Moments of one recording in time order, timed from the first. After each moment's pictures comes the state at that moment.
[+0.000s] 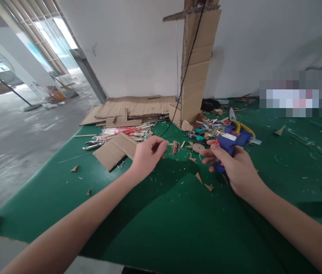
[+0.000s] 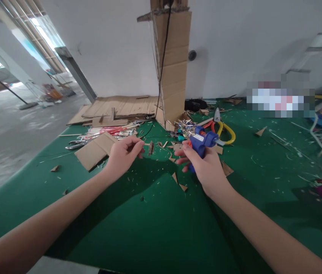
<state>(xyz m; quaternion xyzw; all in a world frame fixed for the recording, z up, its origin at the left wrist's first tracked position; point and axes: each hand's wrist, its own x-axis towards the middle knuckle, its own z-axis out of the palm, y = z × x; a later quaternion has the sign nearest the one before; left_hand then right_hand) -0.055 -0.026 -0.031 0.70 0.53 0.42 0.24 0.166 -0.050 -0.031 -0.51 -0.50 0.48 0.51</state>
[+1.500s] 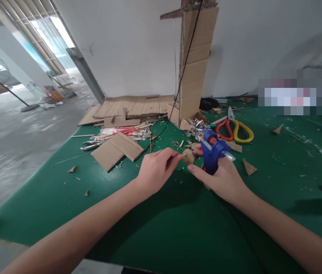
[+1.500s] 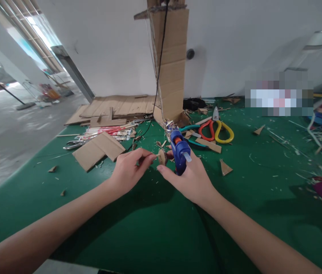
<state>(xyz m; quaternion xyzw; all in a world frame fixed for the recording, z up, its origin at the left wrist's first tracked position) -0.031 -0.053 -0.035 0.81 0.45 0.37 0.02 0.151 -0.066 -0.031 -0.53 -0.69 0.30 0.39</state>
